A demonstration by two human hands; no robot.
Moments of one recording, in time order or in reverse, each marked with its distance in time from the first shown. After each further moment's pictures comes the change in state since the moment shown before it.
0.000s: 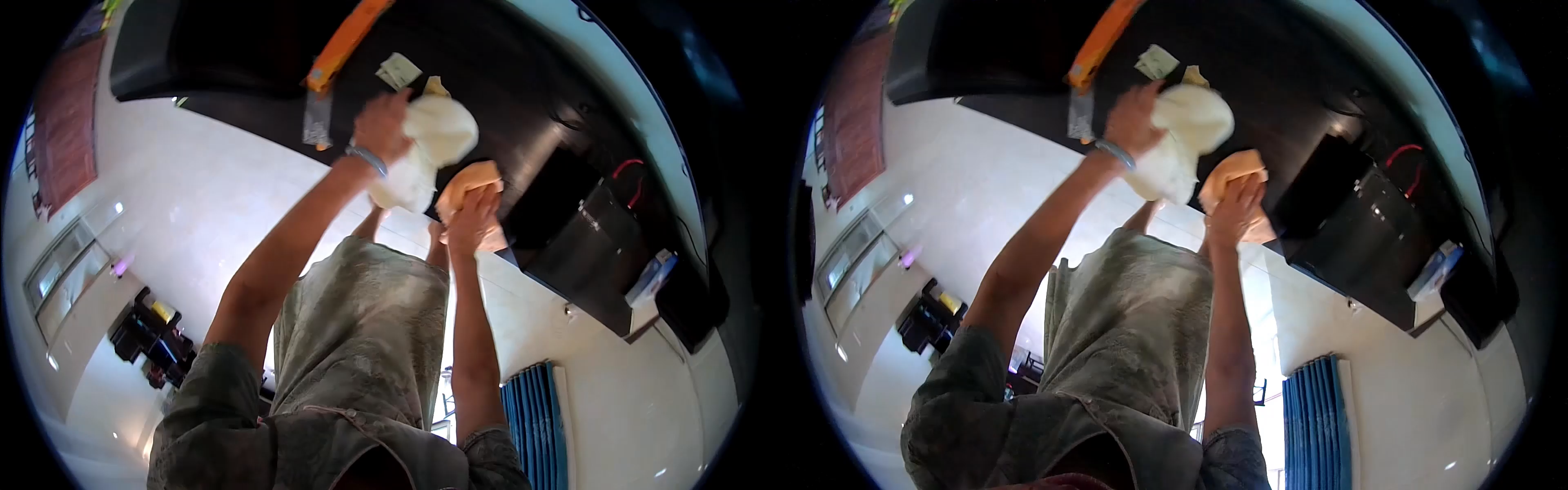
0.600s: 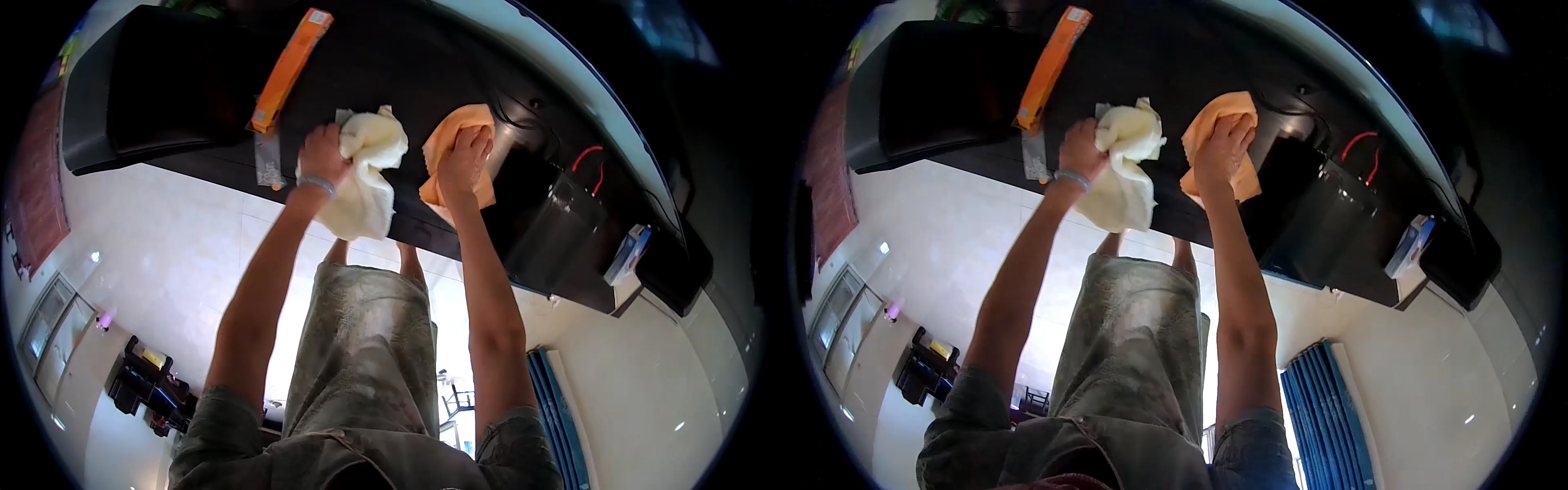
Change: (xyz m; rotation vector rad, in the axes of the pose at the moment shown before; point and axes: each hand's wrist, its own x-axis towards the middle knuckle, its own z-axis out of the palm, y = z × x) left_hand 0.023 -0.042 0.040 0.108 -0.025 -0.062; right_hand 0.165 0.003 -0.016 0.027 -0.012 0.134
